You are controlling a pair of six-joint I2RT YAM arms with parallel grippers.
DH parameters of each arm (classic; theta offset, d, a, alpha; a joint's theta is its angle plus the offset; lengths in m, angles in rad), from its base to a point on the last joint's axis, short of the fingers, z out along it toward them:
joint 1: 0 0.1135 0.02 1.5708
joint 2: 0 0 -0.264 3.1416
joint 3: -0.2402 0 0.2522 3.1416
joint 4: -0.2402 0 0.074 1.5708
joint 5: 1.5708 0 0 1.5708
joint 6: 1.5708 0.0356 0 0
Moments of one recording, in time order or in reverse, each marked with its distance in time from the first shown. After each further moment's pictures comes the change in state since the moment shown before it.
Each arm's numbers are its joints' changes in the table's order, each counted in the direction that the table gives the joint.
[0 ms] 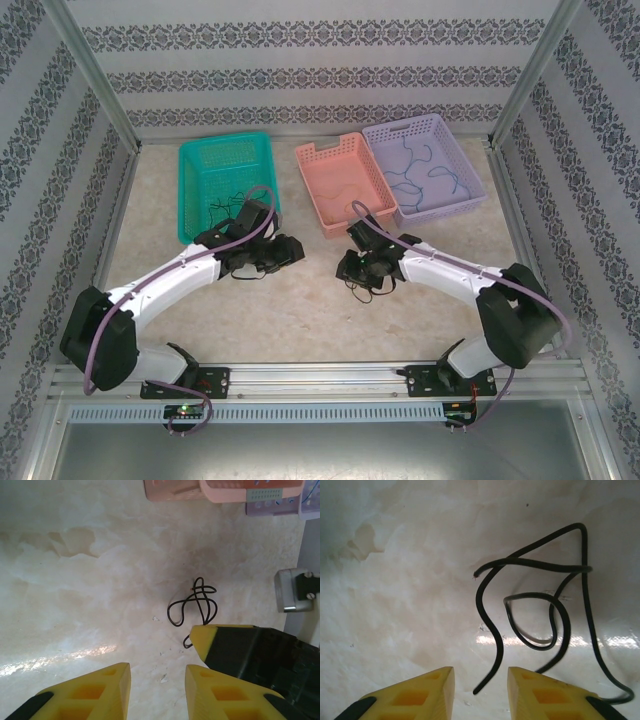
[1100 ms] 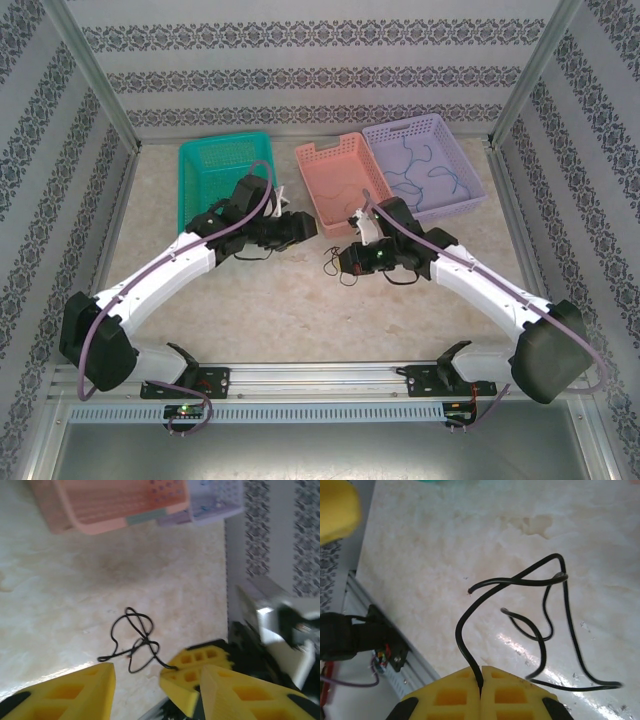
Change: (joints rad) left arm 0.000 -0.002 -0.211 -0.024 0.121 0.069; right arm -0.103 0.224 -0.061 -0.061 -0.385 -0.529
